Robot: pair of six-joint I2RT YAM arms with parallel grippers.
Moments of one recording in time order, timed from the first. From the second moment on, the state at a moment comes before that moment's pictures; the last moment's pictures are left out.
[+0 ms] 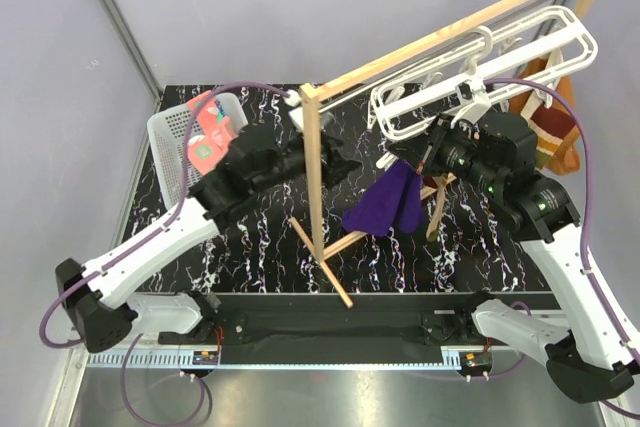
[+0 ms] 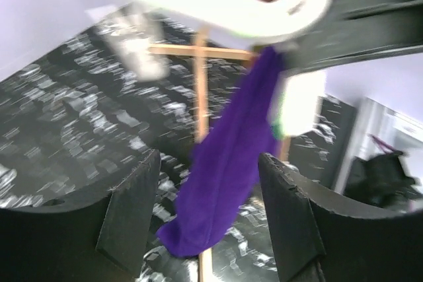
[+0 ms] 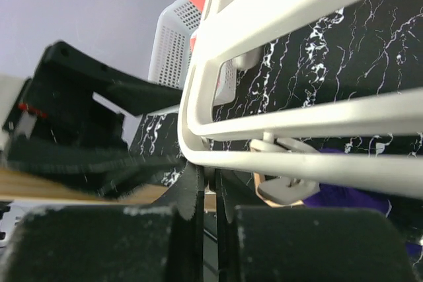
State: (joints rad) left arm -0.86 1.25 1.24 -0.08 0.21 -0.13; right arm 0.49 1.00 1.39 -0.64 -0.19 0.62
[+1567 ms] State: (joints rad) left arm -1.04 1.15 1.06 -0.70 -0.25 -0.72; right arm 0.49 0.91 1.33 -0.58 -0.17 0.58
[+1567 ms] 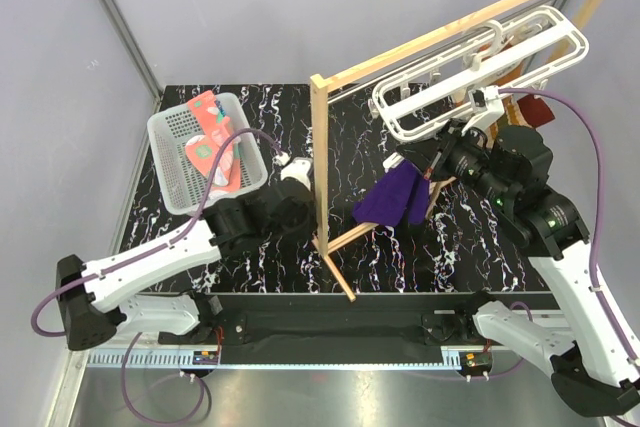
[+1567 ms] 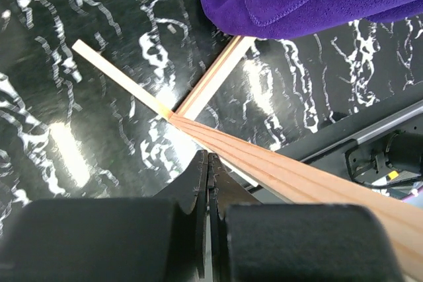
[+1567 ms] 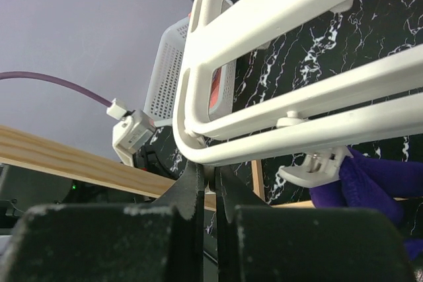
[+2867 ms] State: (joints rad) left arm -0.13 1.56 1.44 -0.57 -0.20 -0.36; right arm 0.49 0.90 1.32 -0.57 -0.16 0.56
